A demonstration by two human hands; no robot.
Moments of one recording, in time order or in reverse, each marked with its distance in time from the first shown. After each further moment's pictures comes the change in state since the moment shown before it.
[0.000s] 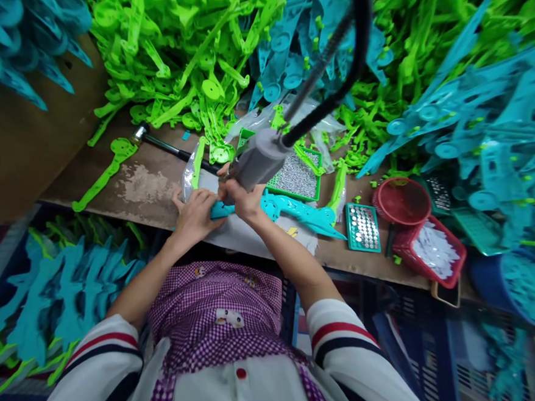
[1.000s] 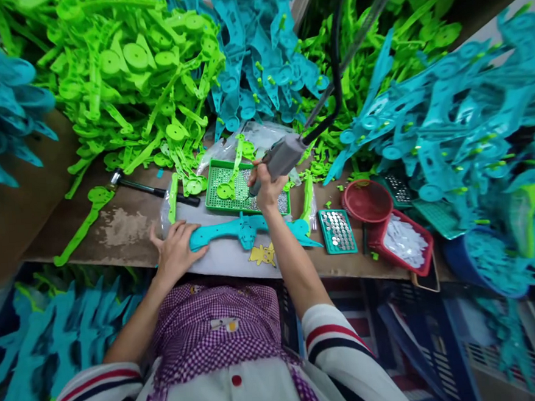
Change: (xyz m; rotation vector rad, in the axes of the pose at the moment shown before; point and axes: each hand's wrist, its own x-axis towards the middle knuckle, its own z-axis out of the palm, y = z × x) left_hand -0.001 0.008 -0.003 0.162 -0.007 -0.009; right_hand 0.056 -0.014 -0.106 -0.207 0.522 -0.185
